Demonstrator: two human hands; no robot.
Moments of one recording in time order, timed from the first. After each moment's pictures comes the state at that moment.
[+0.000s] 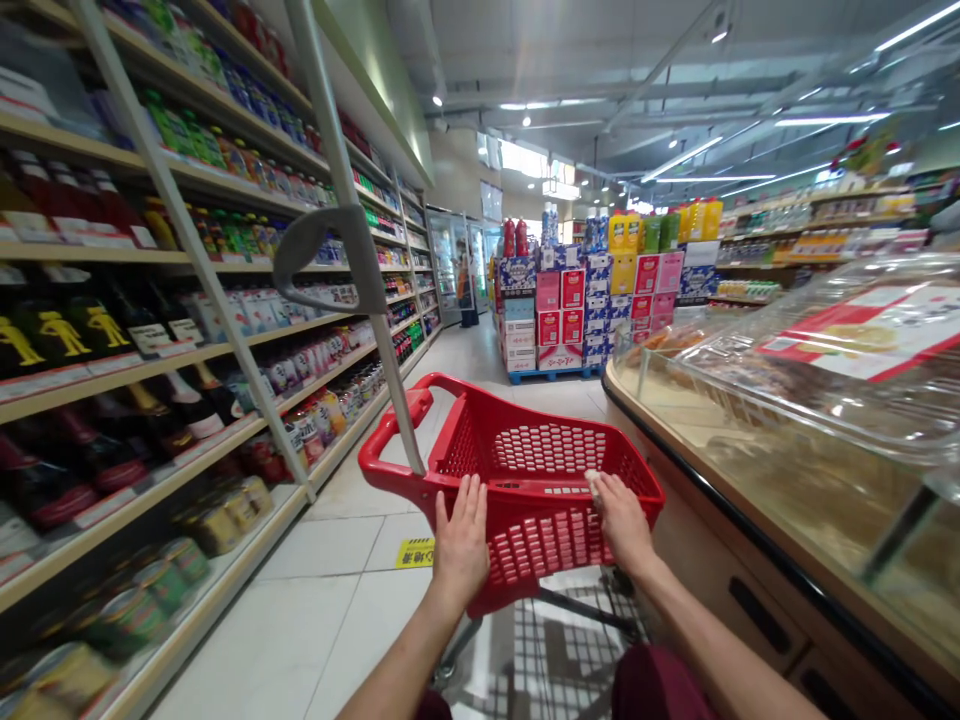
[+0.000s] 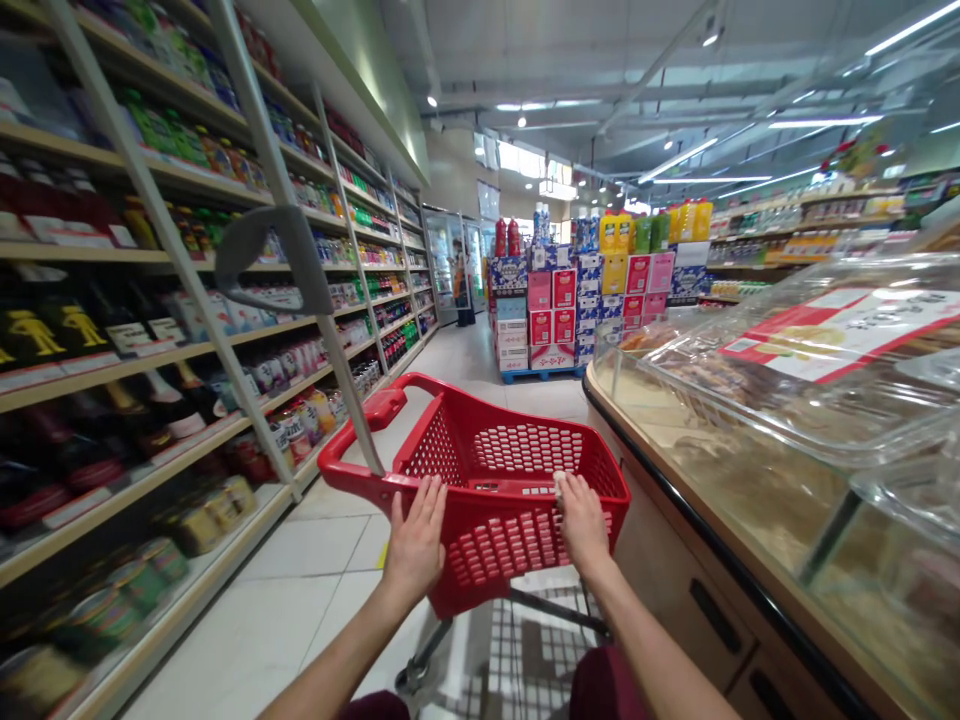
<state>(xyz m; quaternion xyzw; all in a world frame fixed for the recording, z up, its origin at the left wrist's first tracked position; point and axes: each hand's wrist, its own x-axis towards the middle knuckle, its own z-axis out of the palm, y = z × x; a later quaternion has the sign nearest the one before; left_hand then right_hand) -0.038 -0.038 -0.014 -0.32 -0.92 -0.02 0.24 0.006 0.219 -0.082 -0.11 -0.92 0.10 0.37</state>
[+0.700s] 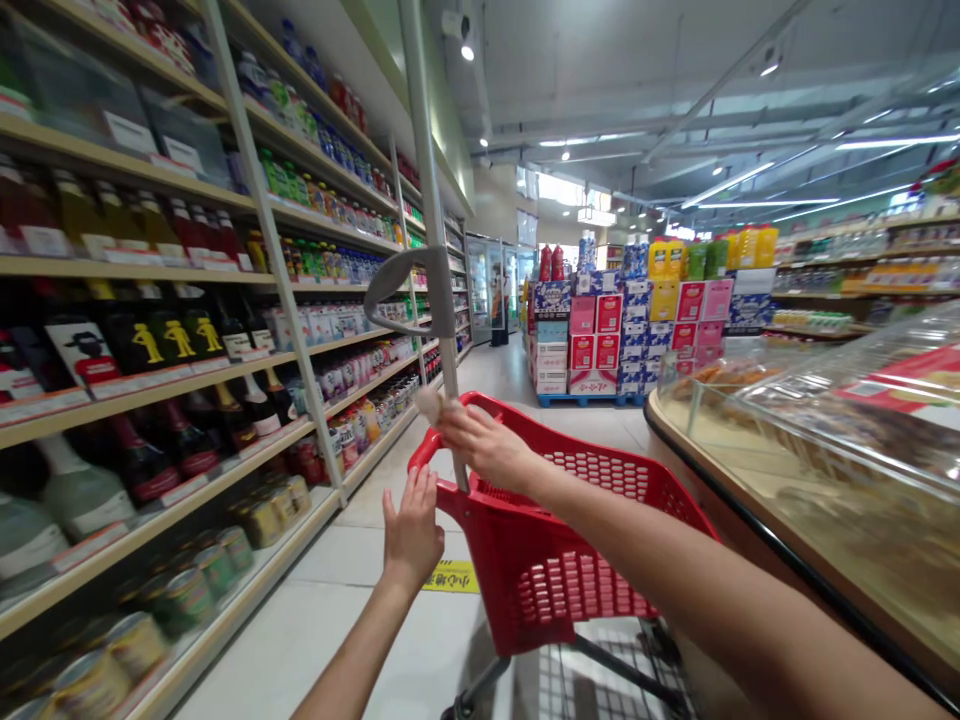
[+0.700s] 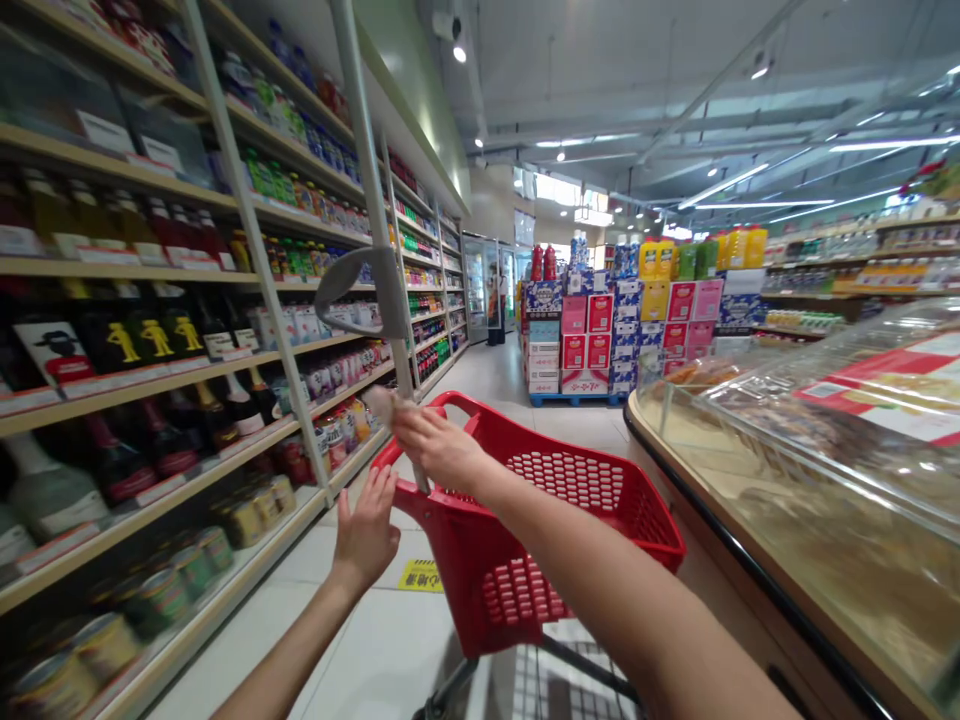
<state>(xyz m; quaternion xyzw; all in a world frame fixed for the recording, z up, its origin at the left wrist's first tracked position) -0.084 -0.134 0.034 -0.17 -0.94 -0.02 0.30 -0.087 0.034 0.140 0.44 -0.79 -0.10 0.42</state>
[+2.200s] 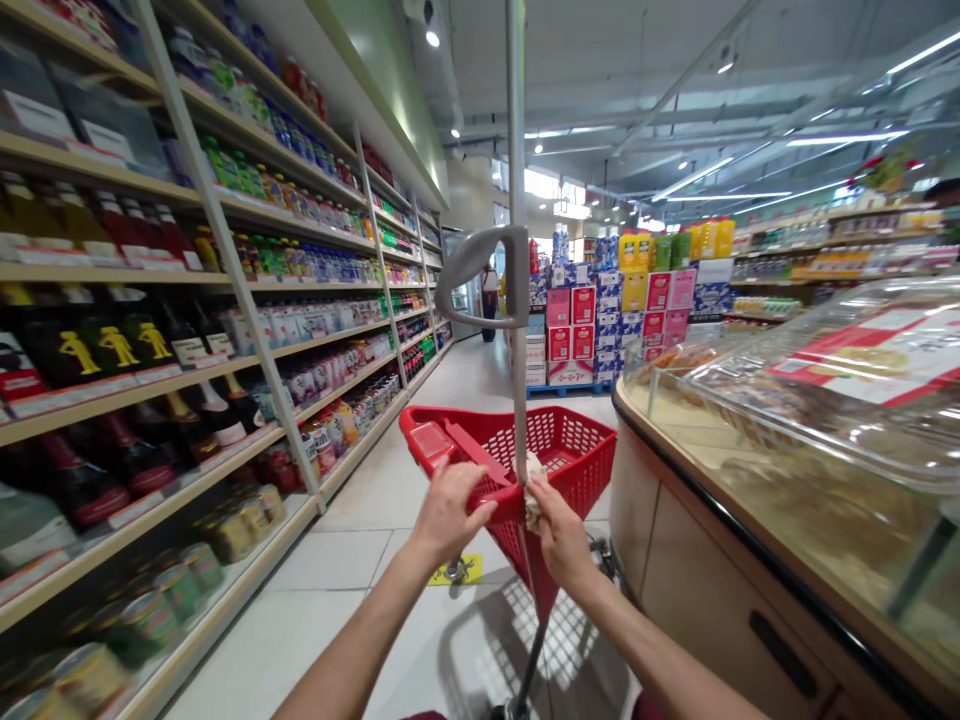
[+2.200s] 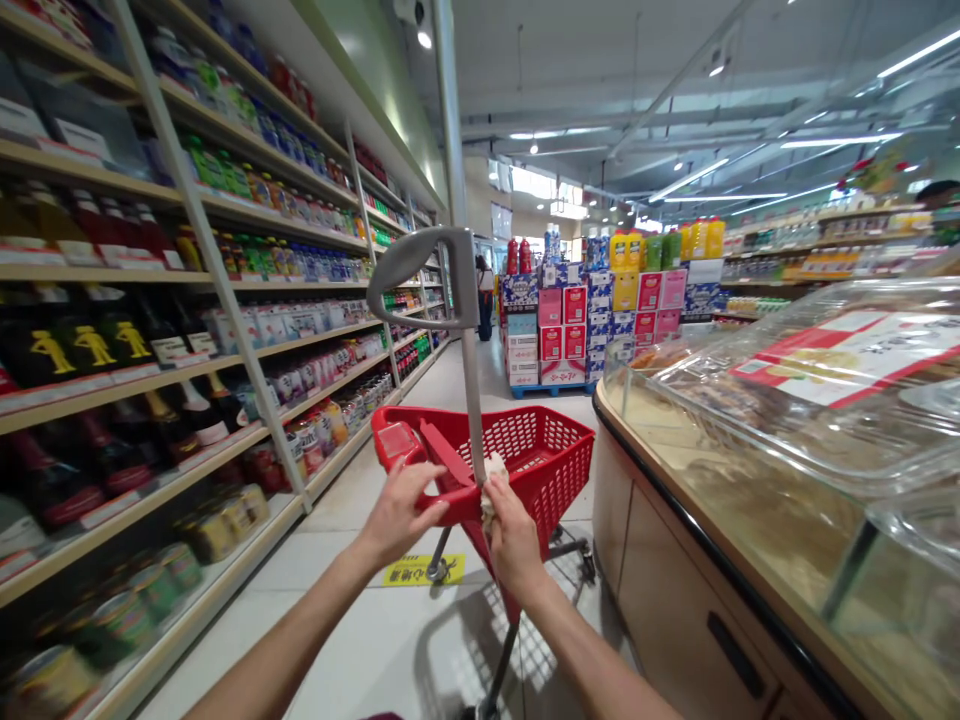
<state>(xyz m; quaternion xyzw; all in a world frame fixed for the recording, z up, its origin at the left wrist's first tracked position) -0.057 -0.059 0.075 -0.38 -0.87 -0.20 0.22 0.001 0.112 -0.005 0.07 -0.82 0.37 0.44</state>
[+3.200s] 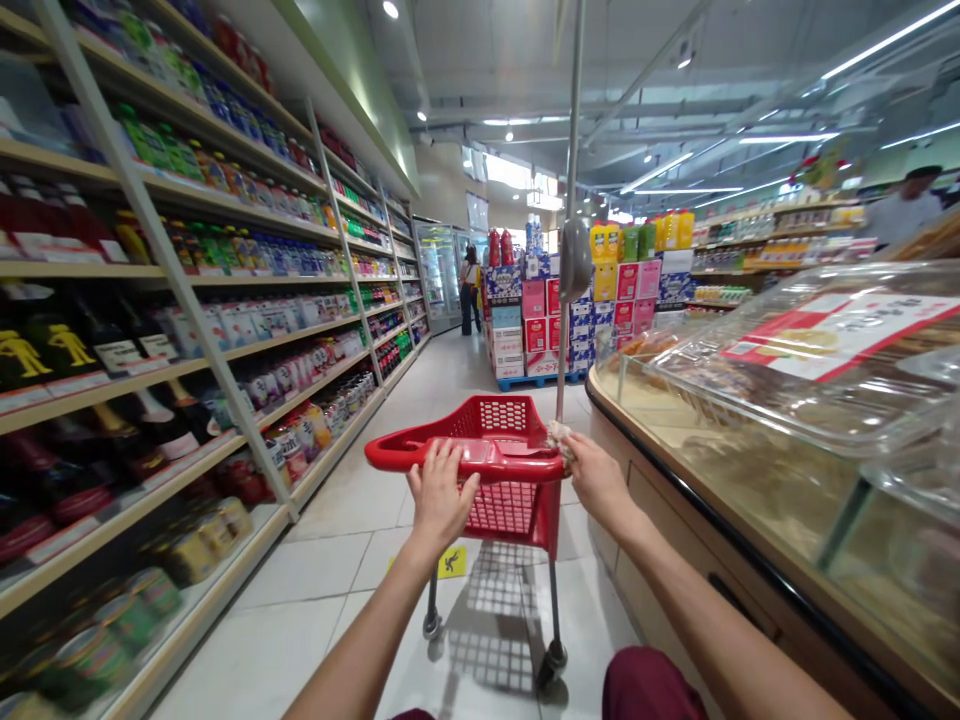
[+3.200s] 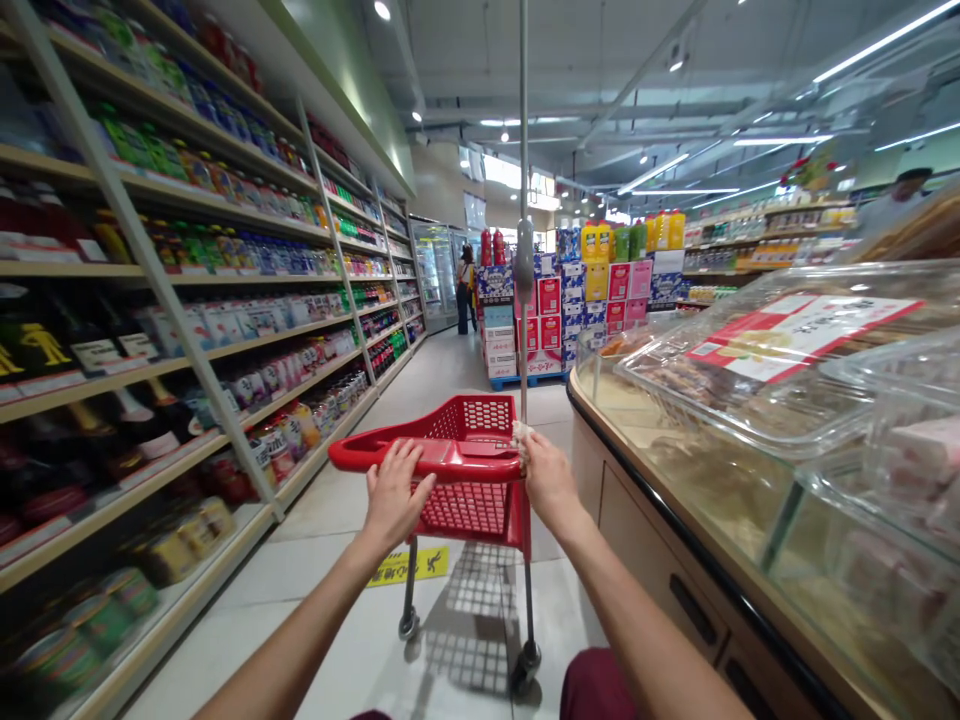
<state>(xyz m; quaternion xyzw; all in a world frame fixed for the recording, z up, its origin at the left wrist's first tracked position) -0.063 -0.019 0.060 -0.26 -0.91 -0.21 0.24 0.014 0.184 0.058 -0.06 -0.89 0.16 0.42</state>
